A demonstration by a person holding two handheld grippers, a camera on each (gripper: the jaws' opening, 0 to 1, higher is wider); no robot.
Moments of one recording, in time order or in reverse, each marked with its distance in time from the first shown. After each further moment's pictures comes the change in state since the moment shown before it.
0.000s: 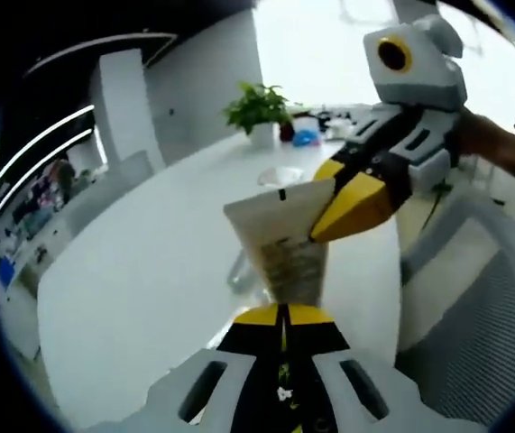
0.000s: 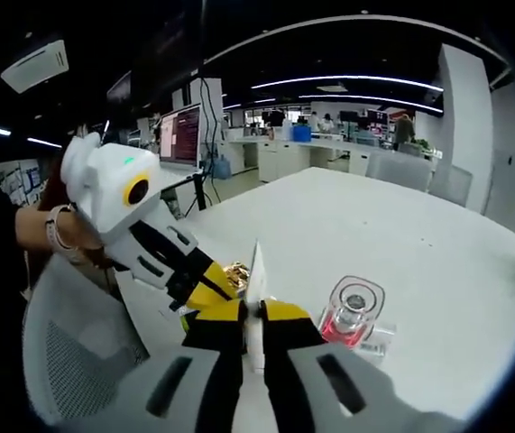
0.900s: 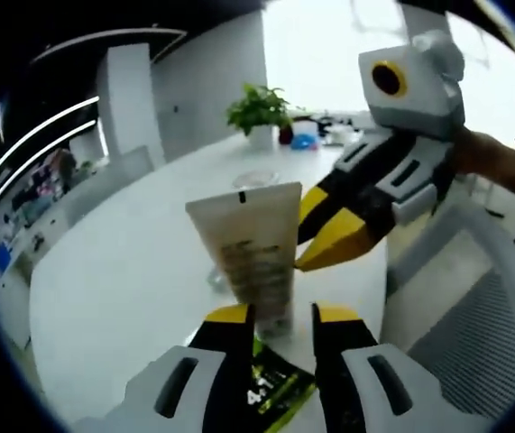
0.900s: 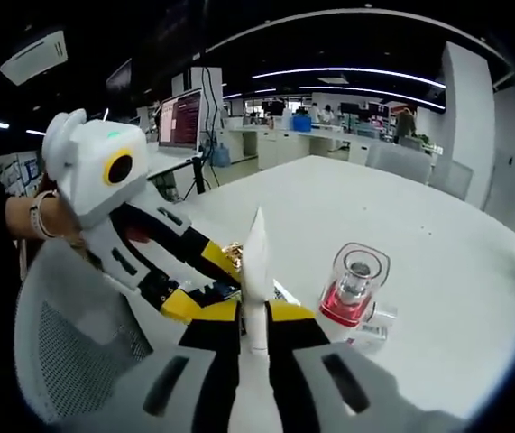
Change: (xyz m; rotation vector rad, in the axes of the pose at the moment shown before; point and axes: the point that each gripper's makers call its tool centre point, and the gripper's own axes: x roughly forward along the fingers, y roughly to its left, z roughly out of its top) left arm 0.012 -0.017 -0.009 -0.033 0.000 -0.008; right arm -0.002 0.004 -0.024 -0.013 0.061 0.003
